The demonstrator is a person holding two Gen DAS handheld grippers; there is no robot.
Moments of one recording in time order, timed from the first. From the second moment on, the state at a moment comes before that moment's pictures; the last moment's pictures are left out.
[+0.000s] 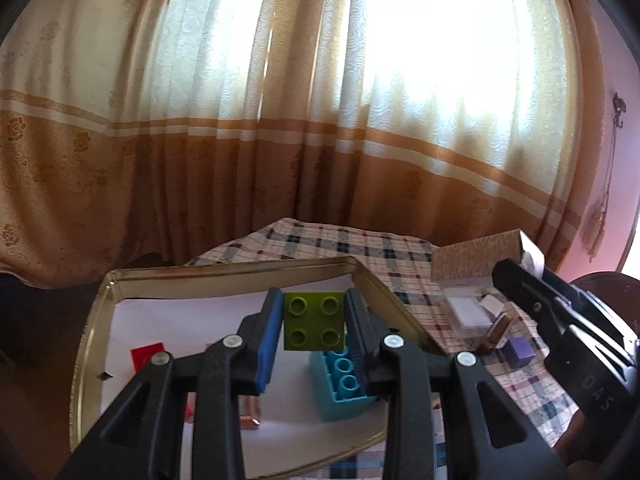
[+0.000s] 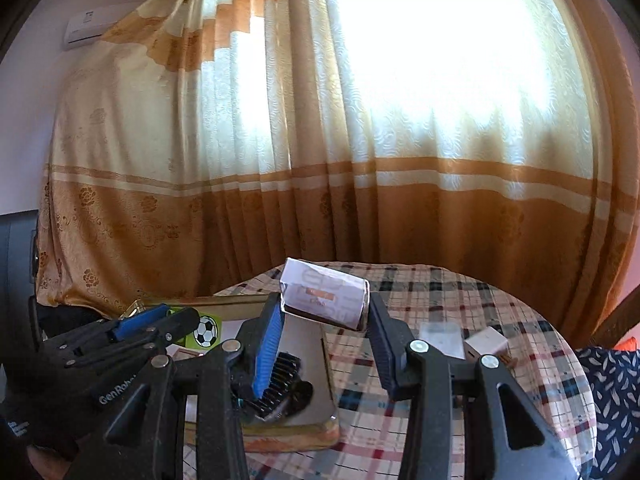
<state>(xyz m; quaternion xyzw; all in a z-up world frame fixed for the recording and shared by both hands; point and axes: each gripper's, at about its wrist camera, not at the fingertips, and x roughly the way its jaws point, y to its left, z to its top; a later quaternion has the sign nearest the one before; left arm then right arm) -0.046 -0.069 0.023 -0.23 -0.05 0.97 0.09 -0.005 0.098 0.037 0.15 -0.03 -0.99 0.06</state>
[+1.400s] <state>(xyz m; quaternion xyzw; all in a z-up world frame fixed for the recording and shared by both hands) -0.073 -0.123 -0.008 -0.27 -0.05 0.96 -0.05 -0.068 0.008 -0.007 0.20 0.04 -0.97 0.10</state>
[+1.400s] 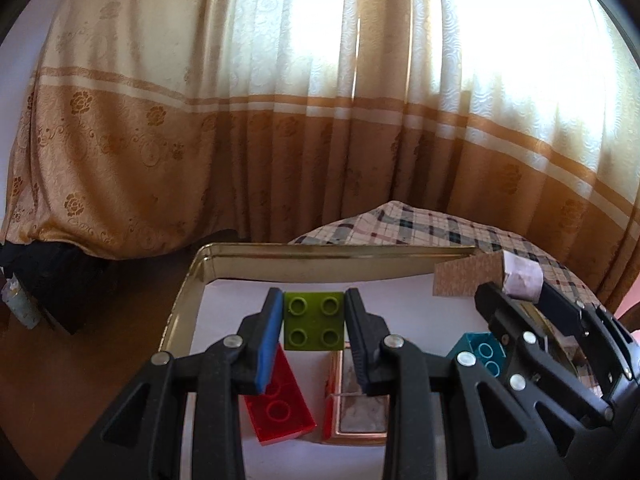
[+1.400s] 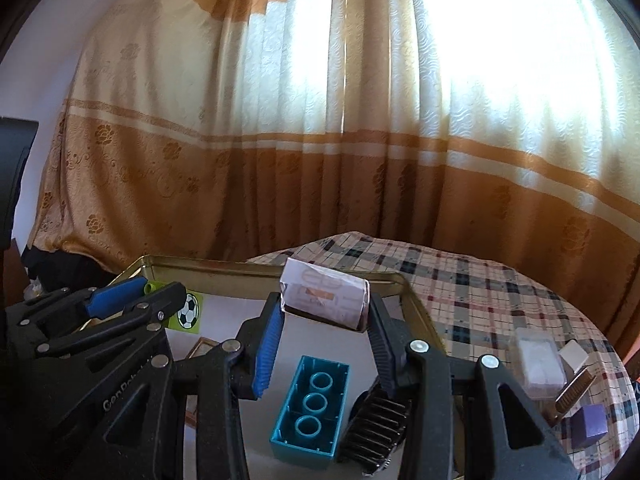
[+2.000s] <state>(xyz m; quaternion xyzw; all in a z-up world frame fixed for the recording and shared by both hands) -0.058 -0.121 -0.006 -0.24 -0.04 0.96 -0.14 -0.031 0.052 0.001 0.13 -0.01 -0.99 0.01</state>
